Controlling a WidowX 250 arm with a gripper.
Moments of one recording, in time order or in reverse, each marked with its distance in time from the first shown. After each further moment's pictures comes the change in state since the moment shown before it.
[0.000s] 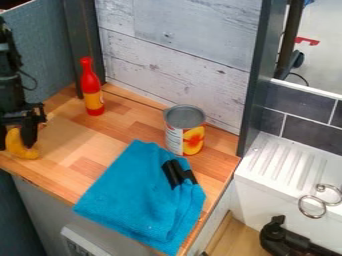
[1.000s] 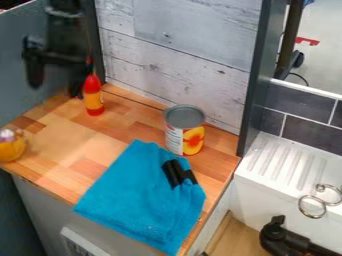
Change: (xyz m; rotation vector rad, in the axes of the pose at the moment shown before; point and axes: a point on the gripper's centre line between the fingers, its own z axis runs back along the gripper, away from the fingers) arm -0.026 -0.091 0.092 0.262 -0.153 -0.239
